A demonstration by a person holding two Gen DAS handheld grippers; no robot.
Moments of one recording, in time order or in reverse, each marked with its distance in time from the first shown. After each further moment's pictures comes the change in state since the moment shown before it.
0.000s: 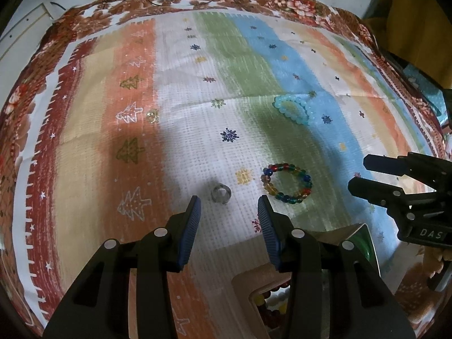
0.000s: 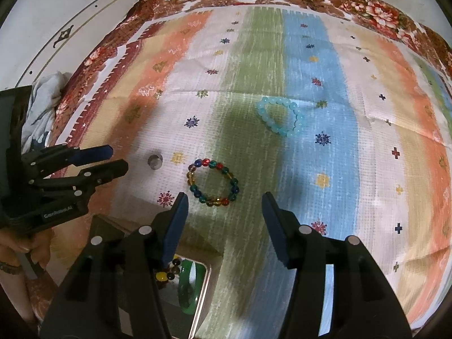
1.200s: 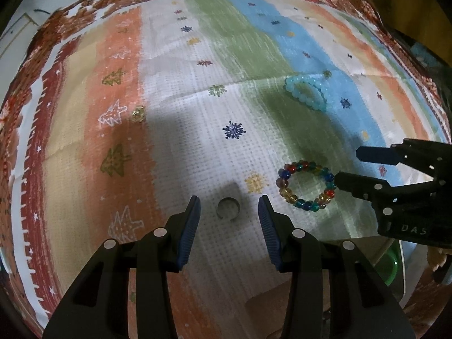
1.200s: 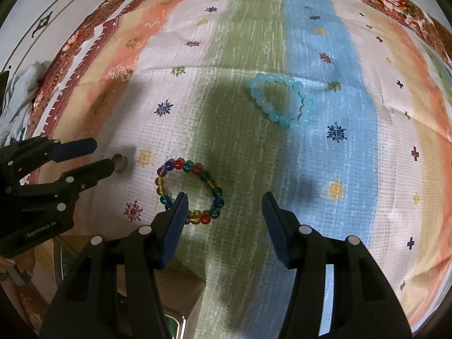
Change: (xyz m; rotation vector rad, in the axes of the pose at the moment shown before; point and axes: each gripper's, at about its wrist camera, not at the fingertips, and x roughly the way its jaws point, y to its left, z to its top) left arm 0.045 -0.002 0.017 0.073 0.097 0.045; right arm 0.062 -0.014 0.016 0.016 0.121 -0.043
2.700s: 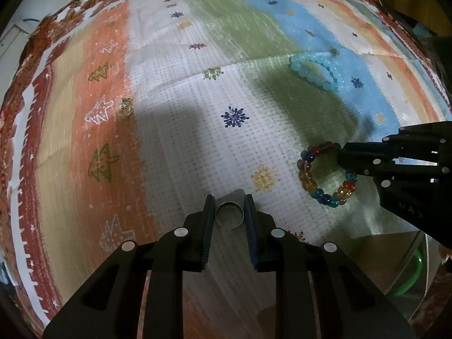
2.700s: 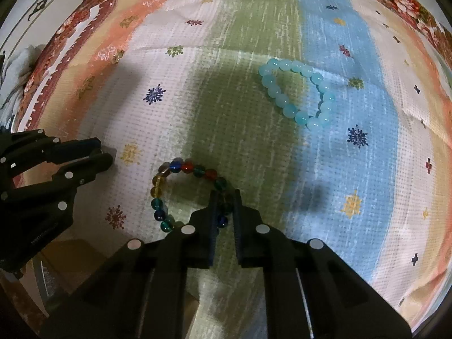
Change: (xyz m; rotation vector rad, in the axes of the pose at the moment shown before) left arm 0.026 -0.003 0.001 0.052 0.043 0.028; right arm 0.031 0.008 0.008 -0.053 0.059 -0.023
